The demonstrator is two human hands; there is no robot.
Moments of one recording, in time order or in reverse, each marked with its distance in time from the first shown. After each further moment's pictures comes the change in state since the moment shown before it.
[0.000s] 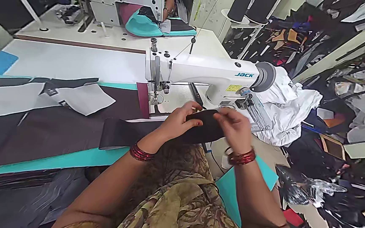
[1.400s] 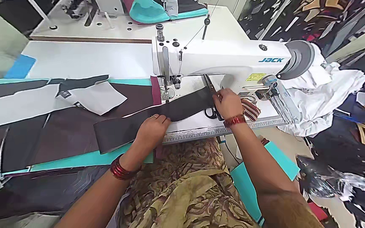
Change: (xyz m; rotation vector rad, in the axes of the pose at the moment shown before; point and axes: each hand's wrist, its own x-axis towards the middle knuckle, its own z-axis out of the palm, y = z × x) left_hand -0.089 -0.048 -0.050 1.028 -0.127 -0.225; right_hand 0.061 0.086 0.074 -0.578 -0.366 0.272
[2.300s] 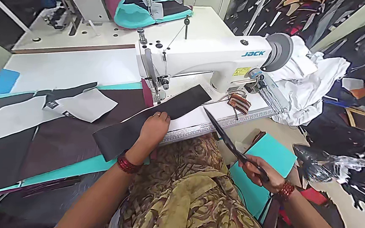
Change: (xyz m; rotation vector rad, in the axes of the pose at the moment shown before) left_hand 0.029 0.025 0.001 0.113 -0.197 -0.015; right_hand -0.231 0.094 -0.035 1.249 -0.617 0.572
